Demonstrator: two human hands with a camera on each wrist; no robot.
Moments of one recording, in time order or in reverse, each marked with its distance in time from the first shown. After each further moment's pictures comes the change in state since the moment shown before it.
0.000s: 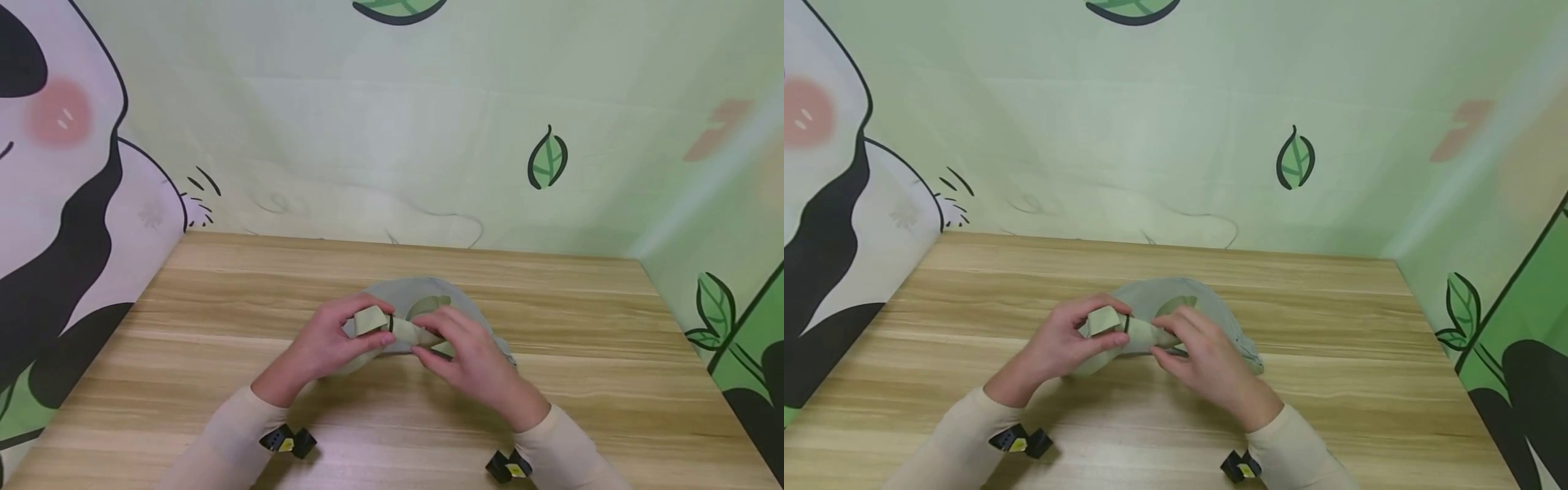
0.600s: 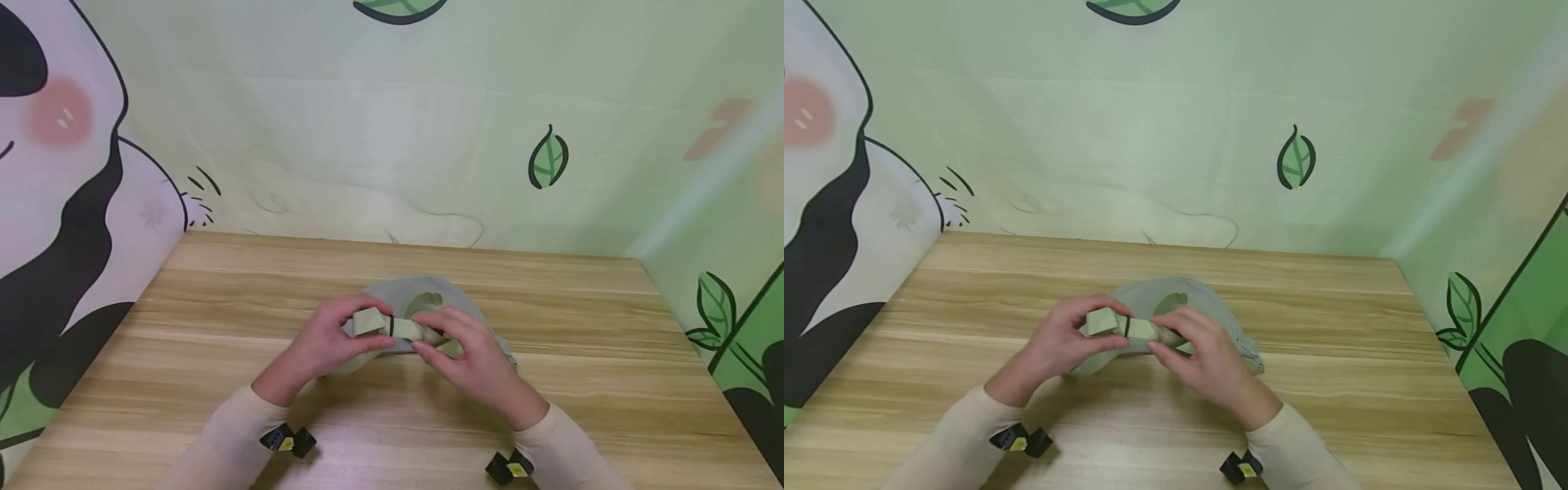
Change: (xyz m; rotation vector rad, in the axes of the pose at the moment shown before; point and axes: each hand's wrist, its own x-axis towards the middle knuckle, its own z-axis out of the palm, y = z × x) left_hand -0.001 0.000 -0.001 0.015 0.006 -0.051; right_hand -0.001 0.000 0.003 0.198 0.075 0.057
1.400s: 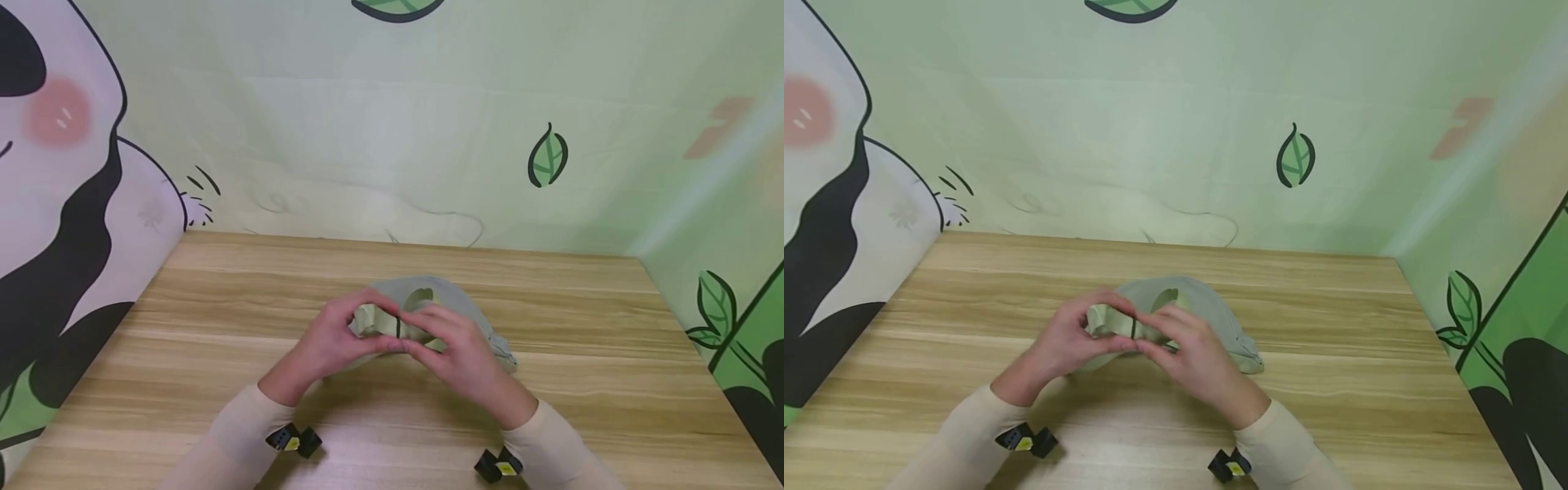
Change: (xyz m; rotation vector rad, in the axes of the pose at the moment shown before) left_hand 0.006 0.000 0.008 -0.079 0.005 0.051; right_hand 0.013 -0.012 0.008 -0.030 -0.026 -0.016
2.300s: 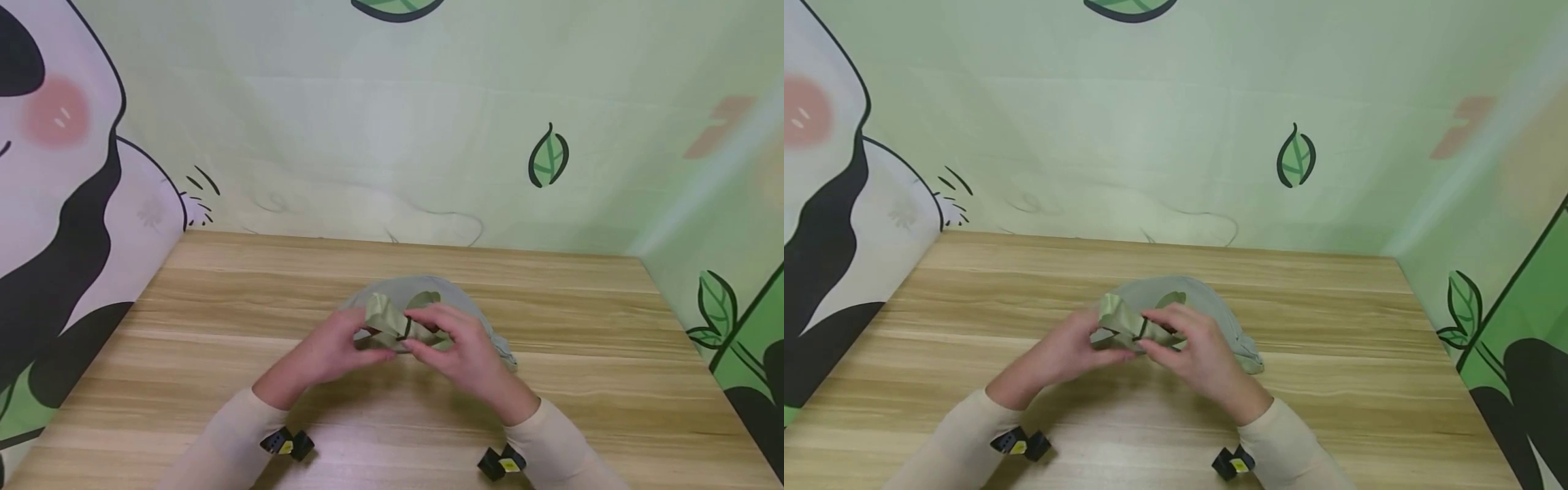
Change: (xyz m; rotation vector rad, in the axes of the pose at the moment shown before) left_hand -0.008 -0.008 -0.001 0.127 -0.198 -0.089; right_hand -0.002 0.003 -0.004 0.068 0.011 0.145
